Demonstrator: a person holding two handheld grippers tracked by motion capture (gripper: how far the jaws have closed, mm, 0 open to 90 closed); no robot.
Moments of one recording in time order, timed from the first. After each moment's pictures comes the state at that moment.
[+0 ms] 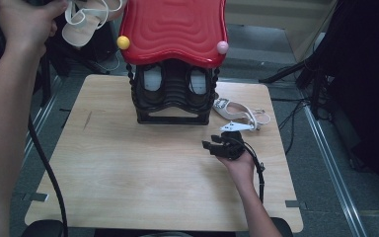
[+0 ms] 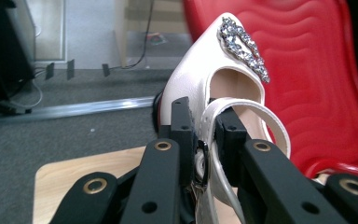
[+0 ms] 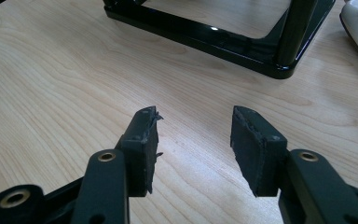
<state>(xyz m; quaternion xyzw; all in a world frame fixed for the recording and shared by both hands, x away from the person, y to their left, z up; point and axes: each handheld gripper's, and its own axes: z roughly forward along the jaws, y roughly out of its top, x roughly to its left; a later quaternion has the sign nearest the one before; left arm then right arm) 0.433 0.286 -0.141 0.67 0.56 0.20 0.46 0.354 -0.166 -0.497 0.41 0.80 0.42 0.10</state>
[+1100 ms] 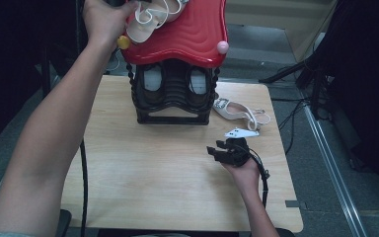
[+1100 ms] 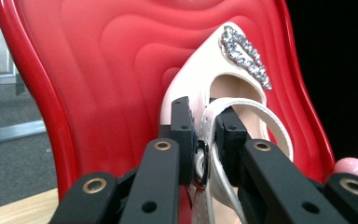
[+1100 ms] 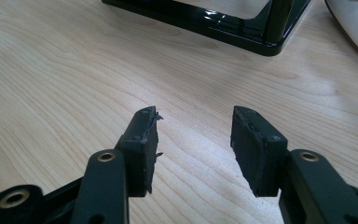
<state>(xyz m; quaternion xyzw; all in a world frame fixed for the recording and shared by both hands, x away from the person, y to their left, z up) 0.487 0.179 -0.164 0.69 0.52 0.17 0.48 0.336 -0.180 -0.499 0.41 0.80 0.41 0.11</state>
